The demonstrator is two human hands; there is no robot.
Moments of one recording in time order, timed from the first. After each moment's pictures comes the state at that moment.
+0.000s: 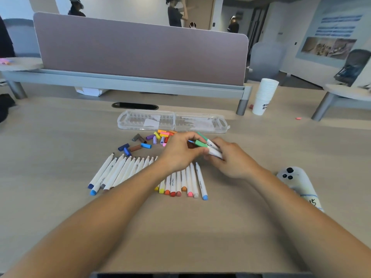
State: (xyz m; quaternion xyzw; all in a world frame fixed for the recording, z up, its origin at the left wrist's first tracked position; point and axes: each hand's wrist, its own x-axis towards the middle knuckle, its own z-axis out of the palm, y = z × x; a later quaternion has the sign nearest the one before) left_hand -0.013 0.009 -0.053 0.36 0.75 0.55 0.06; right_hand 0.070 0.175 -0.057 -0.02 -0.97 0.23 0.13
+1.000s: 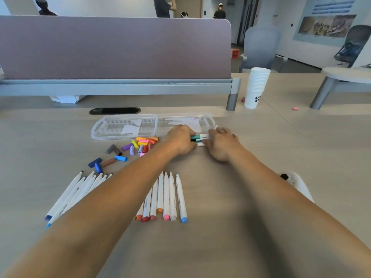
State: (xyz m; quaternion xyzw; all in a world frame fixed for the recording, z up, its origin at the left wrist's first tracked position) left_hand -0.094 0.120 -0.058 0.35 0.92 0.19 0.02; right_hand -0.020 0.265 -0.084 -0.21 -0.98 0.07 0.03
